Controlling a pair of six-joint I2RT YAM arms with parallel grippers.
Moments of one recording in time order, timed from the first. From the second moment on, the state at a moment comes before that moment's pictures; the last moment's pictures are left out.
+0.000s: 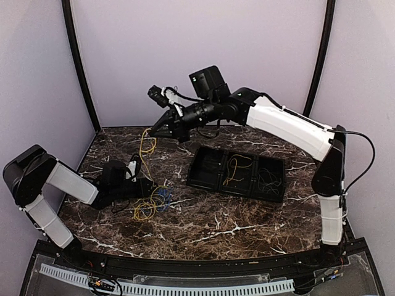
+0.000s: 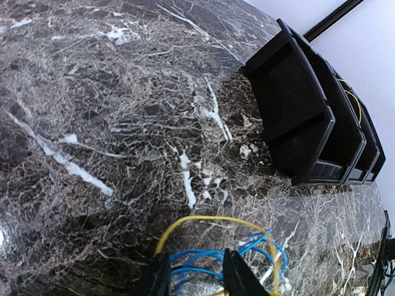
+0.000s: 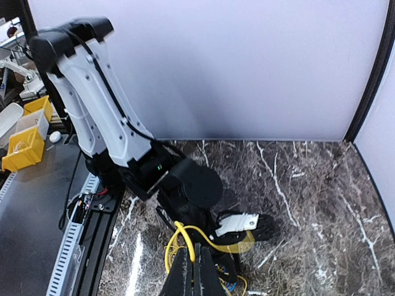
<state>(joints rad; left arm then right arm) -0.51 1.60 0.44 0.59 0.22 -0.53 0.94 2.08 2.16 -0.57 -0.68 -0.26</state>
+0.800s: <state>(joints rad) -0.51 1.66 0.44 0.58 0.20 -0.56 0.46 1.84 2.40 -0.69 -0.99 -0.34</state>
